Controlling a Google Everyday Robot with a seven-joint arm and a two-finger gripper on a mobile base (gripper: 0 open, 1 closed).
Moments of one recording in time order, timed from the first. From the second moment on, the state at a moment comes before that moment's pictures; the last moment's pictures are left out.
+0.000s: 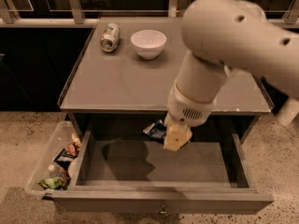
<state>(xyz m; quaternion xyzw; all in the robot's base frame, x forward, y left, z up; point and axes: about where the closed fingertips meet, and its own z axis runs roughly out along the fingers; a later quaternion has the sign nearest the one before) 0.410 -0.061 0.834 -0.65 0.75 0.11 0.06</state>
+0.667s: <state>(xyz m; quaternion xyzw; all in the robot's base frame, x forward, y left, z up) 0.379 -0.064 0.769 -0.63 0.77 0.14 0.03</state>
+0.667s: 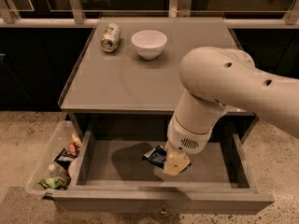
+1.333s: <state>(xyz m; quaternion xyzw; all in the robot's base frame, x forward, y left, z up) 0.413 -0.076 0.736 -0.60 0.79 0.13 0.05</state>
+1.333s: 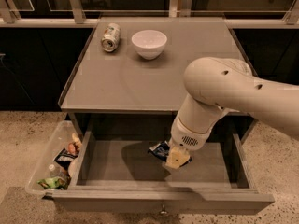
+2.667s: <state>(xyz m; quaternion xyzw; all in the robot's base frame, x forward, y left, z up) 0.383 -0.079 0.678 -0.58 0.81 0.01 0.05</state>
